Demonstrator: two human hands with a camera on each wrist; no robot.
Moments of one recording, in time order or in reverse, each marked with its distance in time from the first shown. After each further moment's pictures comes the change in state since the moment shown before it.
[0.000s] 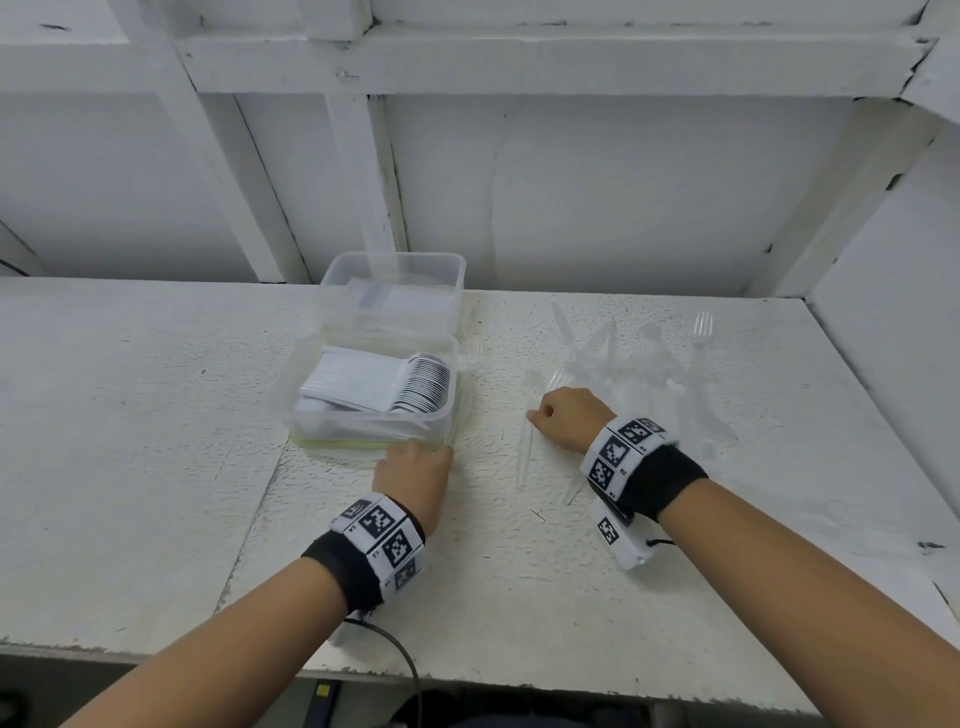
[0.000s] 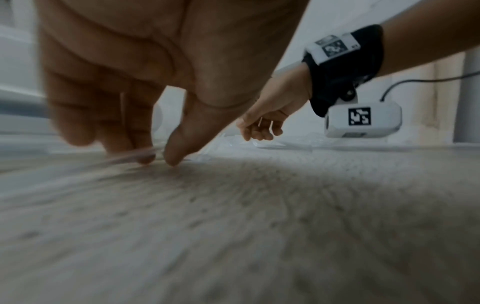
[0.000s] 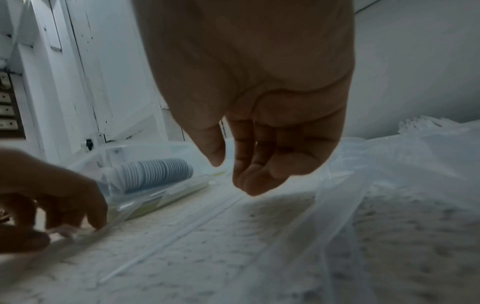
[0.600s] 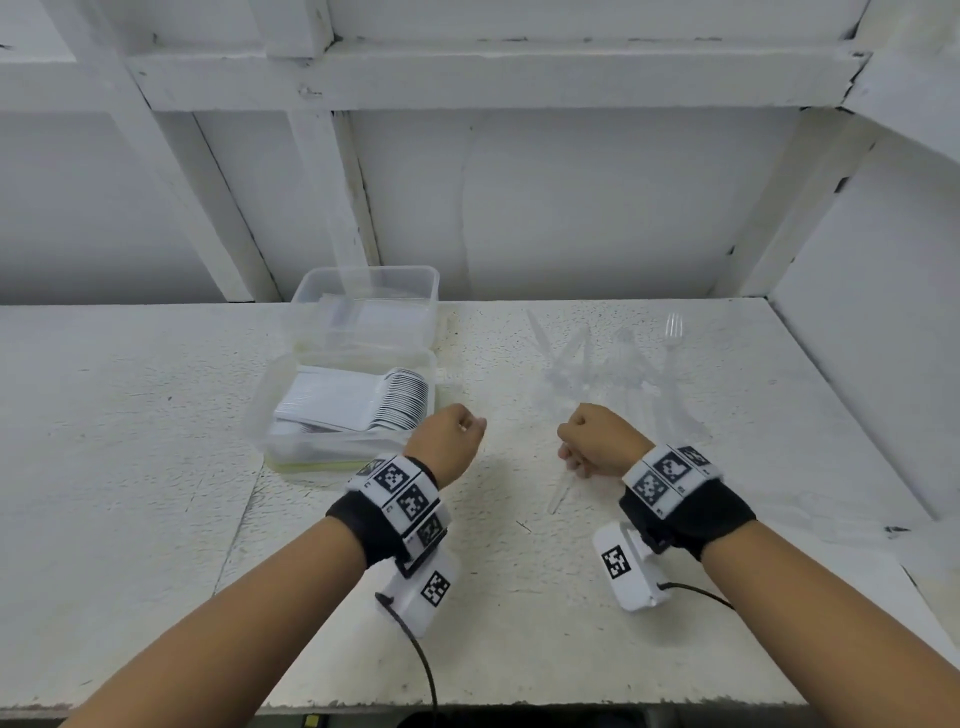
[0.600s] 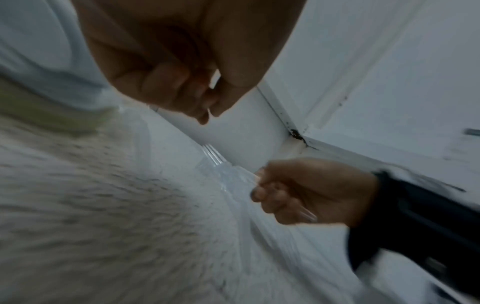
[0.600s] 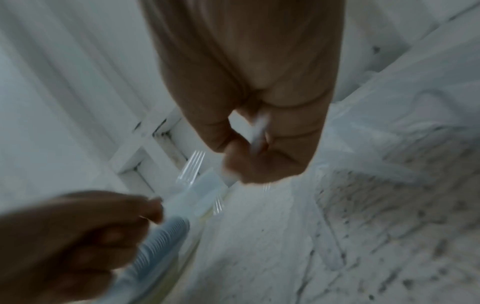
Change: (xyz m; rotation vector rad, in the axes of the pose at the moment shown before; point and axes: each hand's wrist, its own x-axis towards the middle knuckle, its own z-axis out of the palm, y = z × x) left_hand 0.043 0.029 -0.037 -0.701 0.056 0.027; right_hand -0.038 0.024 -0.014 0.759 -0.027 0.253
